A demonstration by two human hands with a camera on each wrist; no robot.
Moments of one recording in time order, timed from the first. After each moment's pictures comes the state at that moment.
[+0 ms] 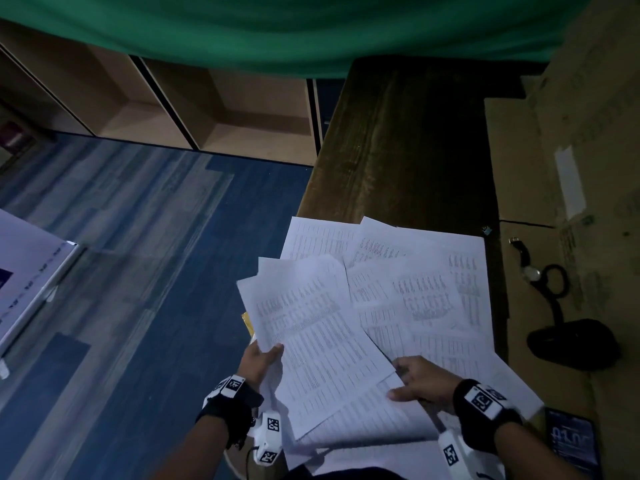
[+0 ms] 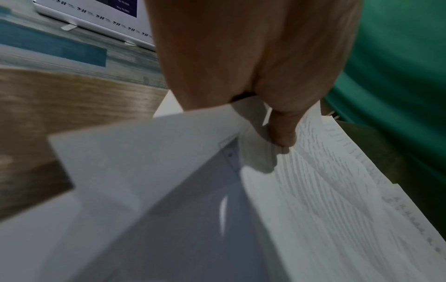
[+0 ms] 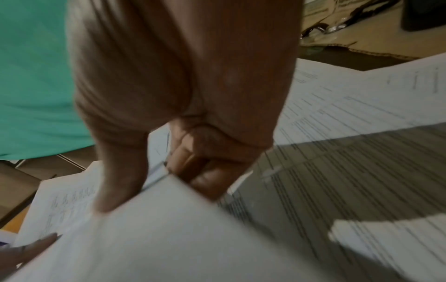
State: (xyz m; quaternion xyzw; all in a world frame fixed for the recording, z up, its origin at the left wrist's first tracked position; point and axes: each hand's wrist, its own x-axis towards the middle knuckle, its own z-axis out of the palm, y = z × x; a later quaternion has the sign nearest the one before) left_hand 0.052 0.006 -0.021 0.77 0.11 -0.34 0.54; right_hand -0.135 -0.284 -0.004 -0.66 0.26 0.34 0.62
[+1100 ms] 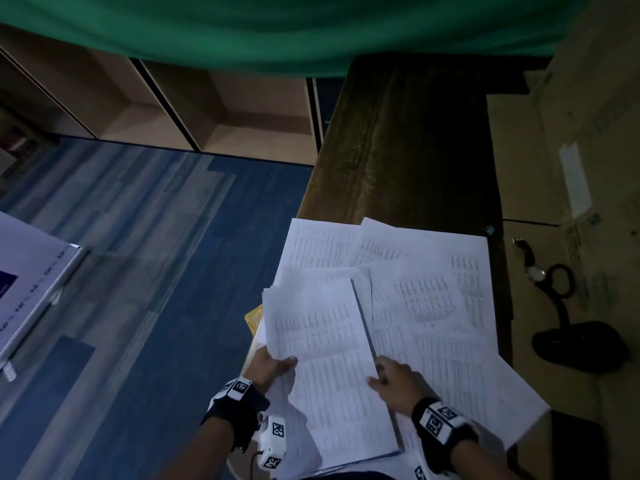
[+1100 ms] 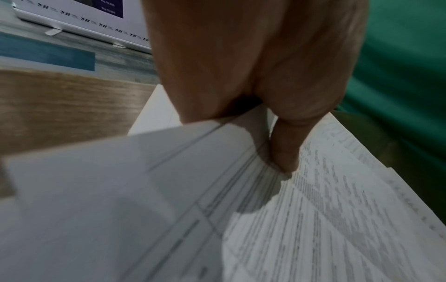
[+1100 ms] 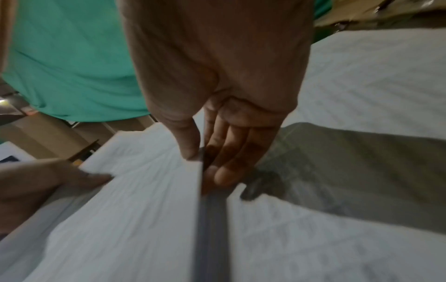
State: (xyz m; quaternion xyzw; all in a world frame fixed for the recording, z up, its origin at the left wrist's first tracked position) left_hand 0.051 0.001 -0.011 0.79 0.08 -0.40 0.46; right_hand -0.118 -0.233 -0.016 -0.82 0.29 0.26 0.42
